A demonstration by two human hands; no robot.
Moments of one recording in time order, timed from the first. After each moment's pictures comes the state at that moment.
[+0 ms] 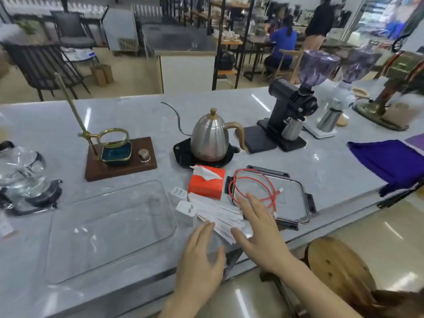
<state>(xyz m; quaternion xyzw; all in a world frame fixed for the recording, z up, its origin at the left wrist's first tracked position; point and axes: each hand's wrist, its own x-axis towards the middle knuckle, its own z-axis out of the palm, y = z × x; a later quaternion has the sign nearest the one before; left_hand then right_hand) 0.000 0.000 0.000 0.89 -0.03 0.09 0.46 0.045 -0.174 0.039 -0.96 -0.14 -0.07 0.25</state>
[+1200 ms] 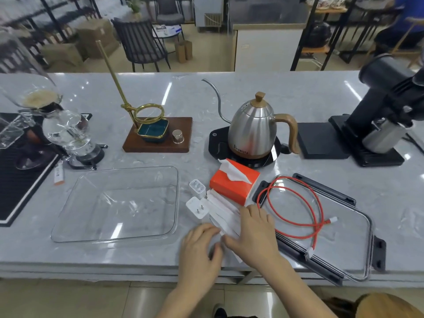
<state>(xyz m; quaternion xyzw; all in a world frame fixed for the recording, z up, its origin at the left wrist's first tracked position) 0.049 -0.028 -0.062 0.91 0.14 0.15 0.35 0.138 -0.152 -0.020 -0.97 -0.20 0.05 0.14</state>
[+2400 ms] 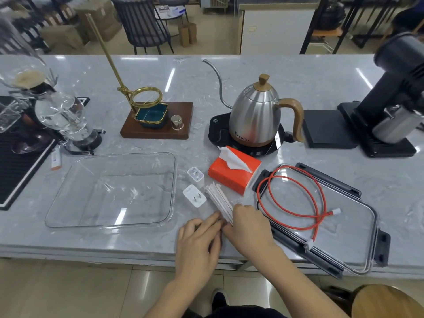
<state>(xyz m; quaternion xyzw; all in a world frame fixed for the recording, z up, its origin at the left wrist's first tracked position) 0.044 -0.036 -0.069 0.94 0.09 0.19 0.26 0.139 -0.143 -0.006 -0.96 -0.22 0.13 0.13</state>
